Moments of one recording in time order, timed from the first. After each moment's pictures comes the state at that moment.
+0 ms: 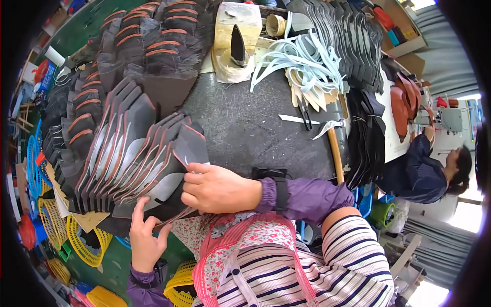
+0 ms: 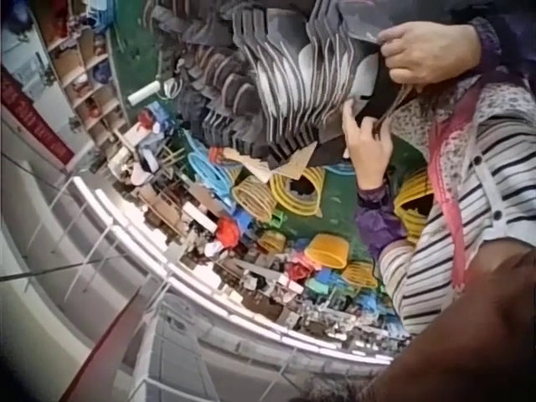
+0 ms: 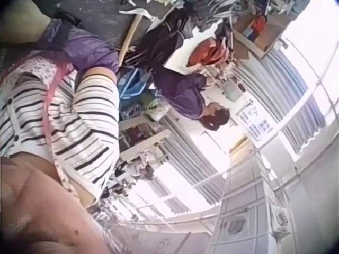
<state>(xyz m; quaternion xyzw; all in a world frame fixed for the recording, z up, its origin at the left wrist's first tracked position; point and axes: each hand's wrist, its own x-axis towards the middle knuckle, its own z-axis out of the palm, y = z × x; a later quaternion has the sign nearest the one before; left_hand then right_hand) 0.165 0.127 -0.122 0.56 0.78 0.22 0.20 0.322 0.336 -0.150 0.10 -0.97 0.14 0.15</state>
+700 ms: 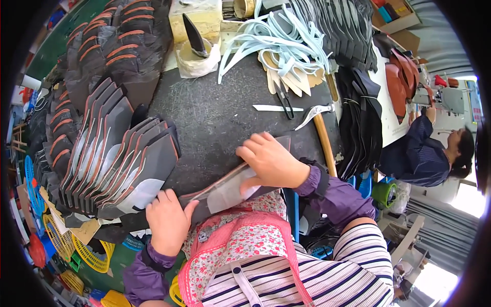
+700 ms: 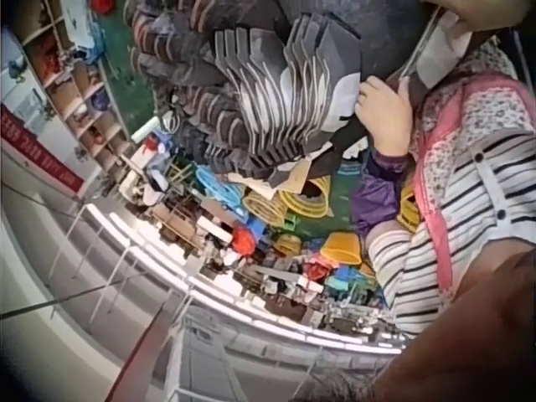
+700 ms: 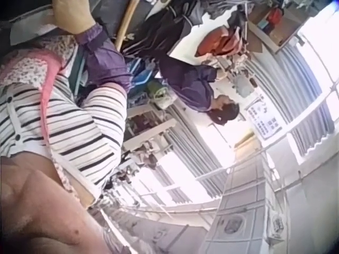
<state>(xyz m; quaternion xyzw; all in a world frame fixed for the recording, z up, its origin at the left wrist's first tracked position) 0.250 0.237 -0.132 0.50 0.80 -0.16 0.30 0.456 0.416 -0.153 -0.14 -0.97 0.22 0.02</state>
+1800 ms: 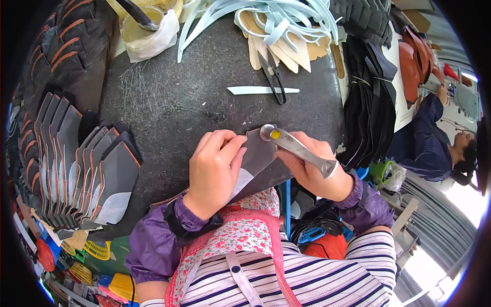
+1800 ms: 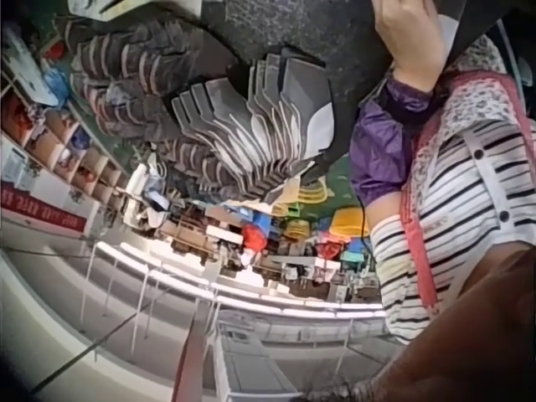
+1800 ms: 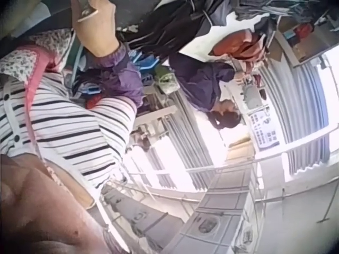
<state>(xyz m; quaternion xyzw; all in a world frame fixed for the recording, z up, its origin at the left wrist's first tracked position) 0.339 0.351 -0.198 0.62 0.63 0.36 0.29 0.541 0.423 -0.142 -0.41 -0.81 0.41 0.07</state>
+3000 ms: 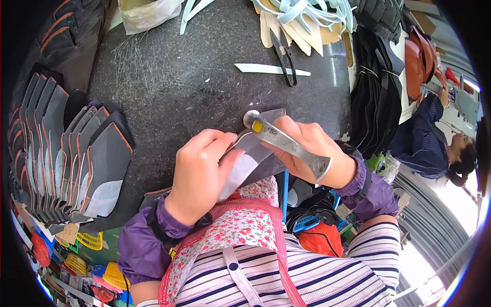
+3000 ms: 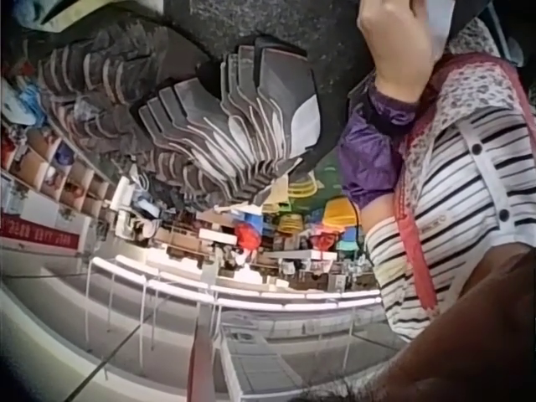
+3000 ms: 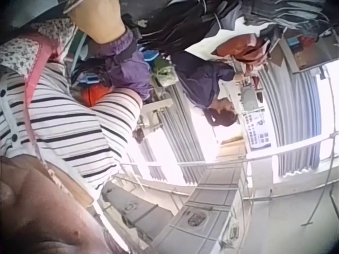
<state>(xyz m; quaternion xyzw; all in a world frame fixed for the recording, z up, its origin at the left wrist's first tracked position) 0.321 0.327 -0.193 0.63 0.61 0.34 0.34 0.522 0.432 -0.149 -0.31 -0.86 0.40 -0.04</state>
